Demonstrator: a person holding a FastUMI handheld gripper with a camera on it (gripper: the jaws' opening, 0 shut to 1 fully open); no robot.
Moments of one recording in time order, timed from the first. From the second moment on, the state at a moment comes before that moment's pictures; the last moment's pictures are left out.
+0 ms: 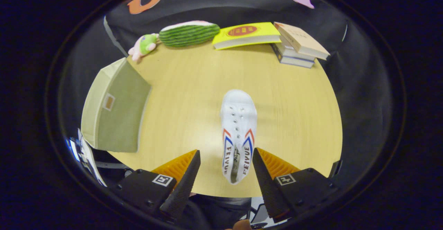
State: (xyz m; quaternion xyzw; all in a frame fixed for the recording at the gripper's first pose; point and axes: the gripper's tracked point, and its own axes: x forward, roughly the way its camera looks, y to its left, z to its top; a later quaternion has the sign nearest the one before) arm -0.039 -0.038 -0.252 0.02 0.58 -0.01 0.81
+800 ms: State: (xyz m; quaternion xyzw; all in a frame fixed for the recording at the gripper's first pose) arm -0.009 -0.073 -0.328 0.07 0.64 0.00 0.77
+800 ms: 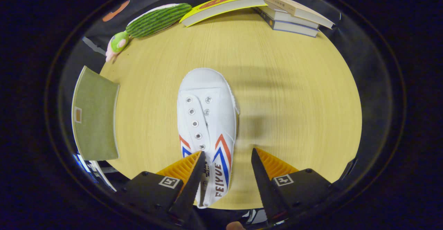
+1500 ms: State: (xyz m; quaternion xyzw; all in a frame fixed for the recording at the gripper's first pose) arm -0.012 -0.058 -0.314 0.09 0.60 -0.01 0.79
